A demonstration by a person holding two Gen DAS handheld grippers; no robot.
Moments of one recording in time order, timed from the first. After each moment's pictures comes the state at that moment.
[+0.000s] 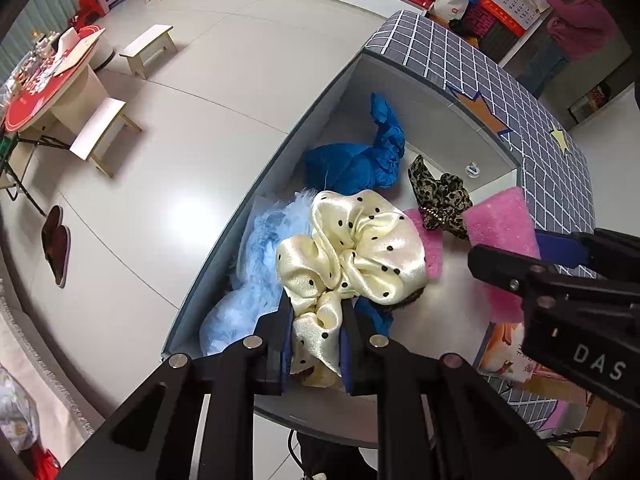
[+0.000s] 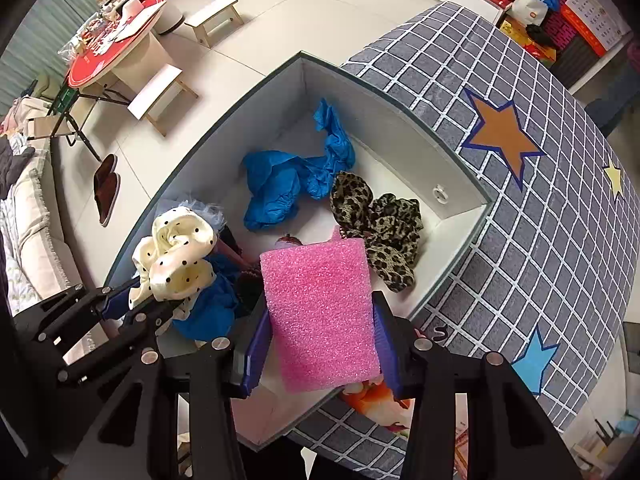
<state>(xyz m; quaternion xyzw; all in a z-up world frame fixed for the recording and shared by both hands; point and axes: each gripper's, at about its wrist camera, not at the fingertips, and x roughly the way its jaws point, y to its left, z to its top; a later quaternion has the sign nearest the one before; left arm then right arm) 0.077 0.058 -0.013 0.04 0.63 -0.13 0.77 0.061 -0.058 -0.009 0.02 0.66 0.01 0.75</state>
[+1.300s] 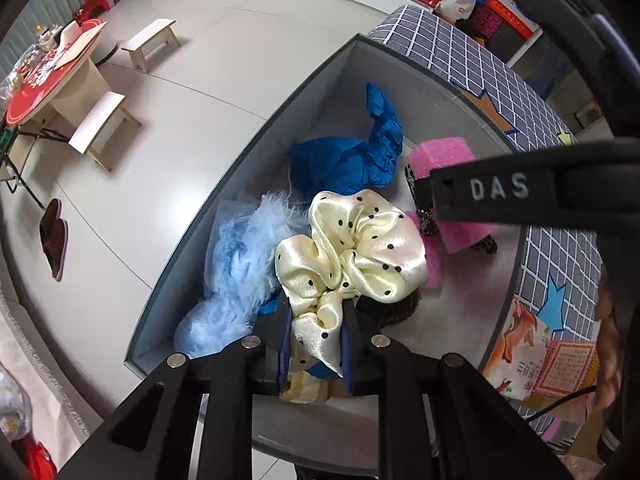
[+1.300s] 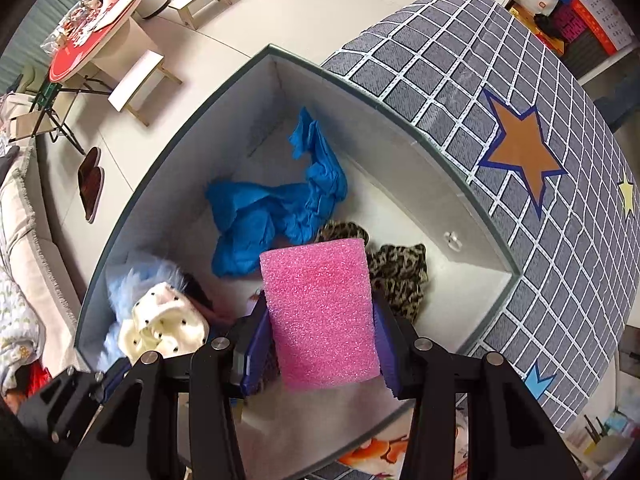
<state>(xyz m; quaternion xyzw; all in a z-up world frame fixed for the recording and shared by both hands) 0.082 0.043 -0.032 0.03 0.63 -0.12 0.77 0.127 -0.068 -0.054 0.01 0.70 0.00 0.72</state>
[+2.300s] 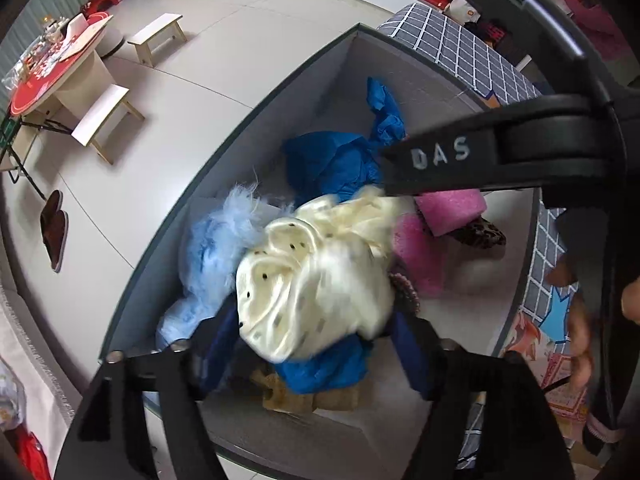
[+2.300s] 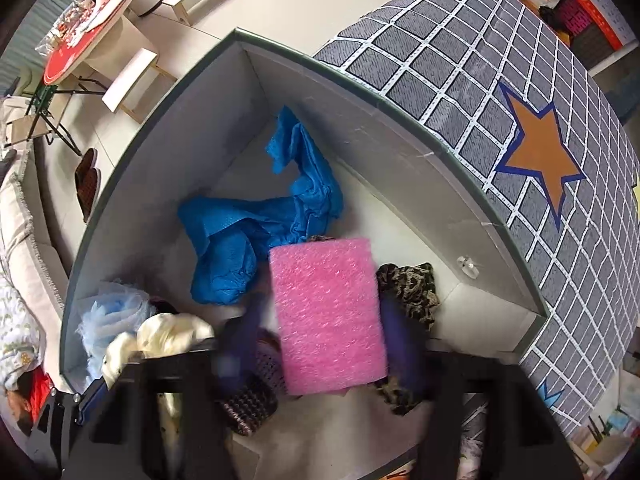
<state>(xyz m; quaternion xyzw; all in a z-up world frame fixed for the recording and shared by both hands) 0.081 0.032 -0.042 0.02 0.63 -0.11 0.77 0.148 -0.072 -0.087 0.03 0.70 0.01 0.71</state>
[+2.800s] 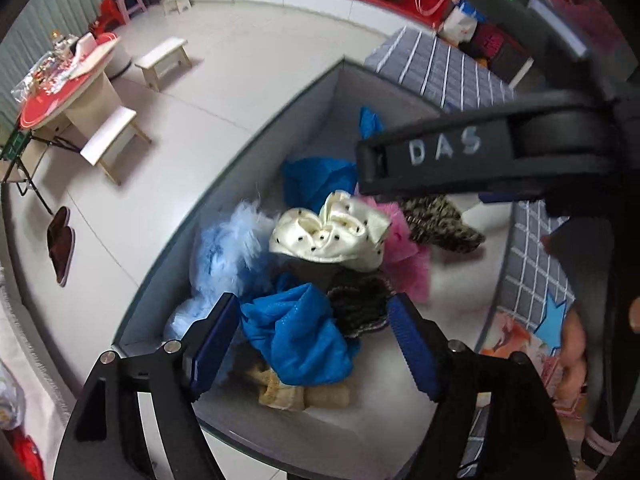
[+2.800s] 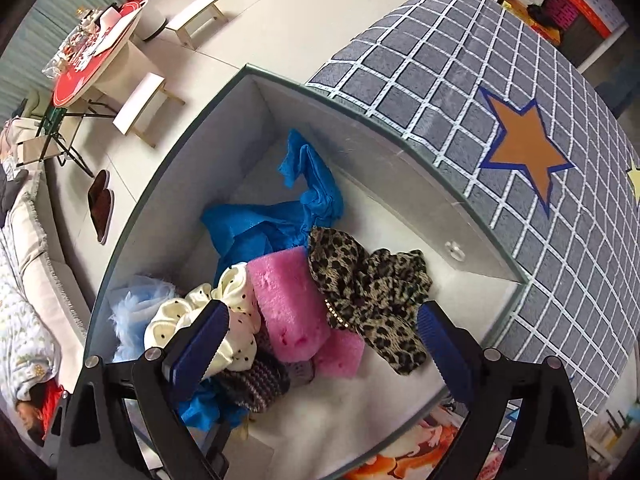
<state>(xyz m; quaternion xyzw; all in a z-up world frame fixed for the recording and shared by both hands) 0.057 0.024 -0.016 0.03 0.58 -0.10 0.81 0.127 -0.089 -0.054 0.05 0.68 0.01 0.73</state>
